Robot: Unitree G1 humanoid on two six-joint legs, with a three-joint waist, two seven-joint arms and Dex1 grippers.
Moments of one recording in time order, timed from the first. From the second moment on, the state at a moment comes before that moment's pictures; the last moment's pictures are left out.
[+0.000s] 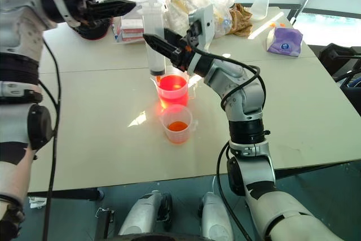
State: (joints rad) left arm -1.34 0.61 0.03 0.73 -0.39 0.25 -1.33; right arm -0.88 -0.14 -0.06 0.02 0.53 0.62 0.67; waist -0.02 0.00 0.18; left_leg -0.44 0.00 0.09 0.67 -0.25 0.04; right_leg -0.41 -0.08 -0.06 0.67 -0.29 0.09
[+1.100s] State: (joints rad) left arm -1.36 0.46 0.02 0.86 -0.25 -0.01 -1.31; right arm -0.80 -0.19 -0.02 0.02 0.47 0.56 0.65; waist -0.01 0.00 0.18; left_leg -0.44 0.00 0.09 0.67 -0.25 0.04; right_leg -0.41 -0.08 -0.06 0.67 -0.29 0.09
